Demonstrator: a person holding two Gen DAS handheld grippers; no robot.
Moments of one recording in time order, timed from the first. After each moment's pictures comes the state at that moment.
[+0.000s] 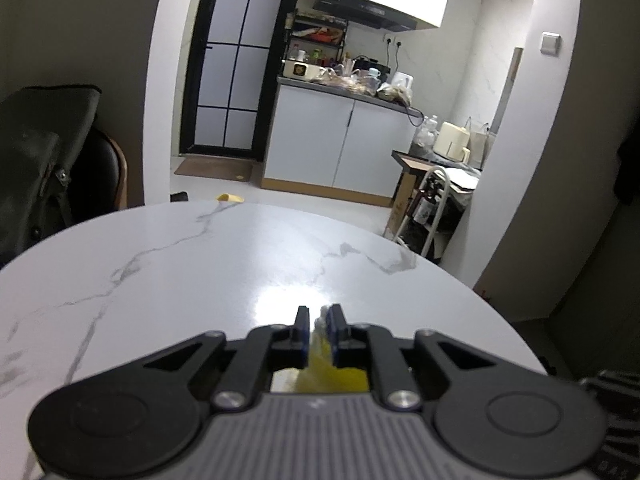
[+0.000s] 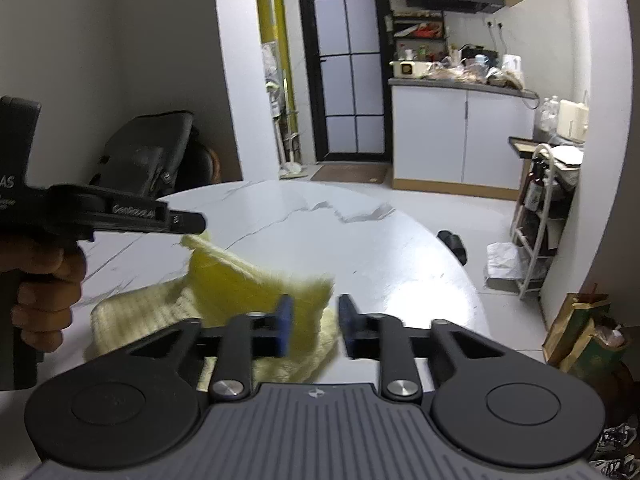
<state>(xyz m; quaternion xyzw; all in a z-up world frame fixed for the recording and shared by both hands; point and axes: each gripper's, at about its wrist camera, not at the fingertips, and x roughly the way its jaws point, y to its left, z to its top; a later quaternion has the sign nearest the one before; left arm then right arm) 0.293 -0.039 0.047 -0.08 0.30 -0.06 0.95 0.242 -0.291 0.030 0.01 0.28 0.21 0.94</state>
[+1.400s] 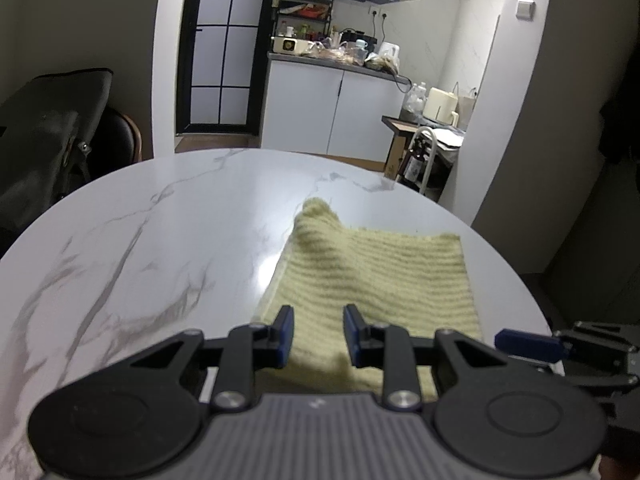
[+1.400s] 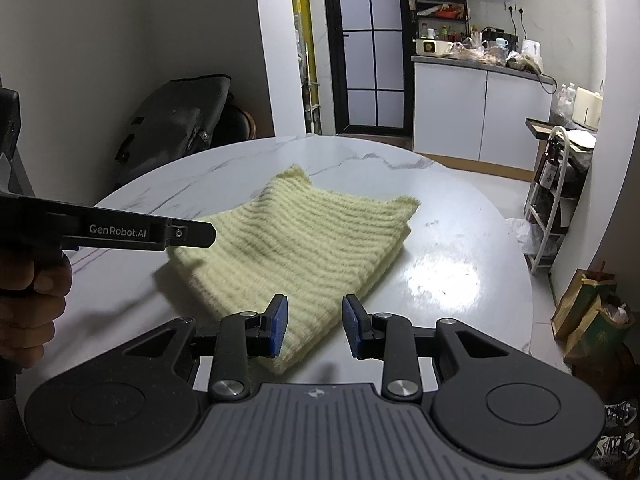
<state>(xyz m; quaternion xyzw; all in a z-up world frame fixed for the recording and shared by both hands) 0.191 -0.039 0.045 -0.05 0.34 -0.07 0.94 0.192 -0.272 0.026 -0.01 0.30 0.22 0.93</state>
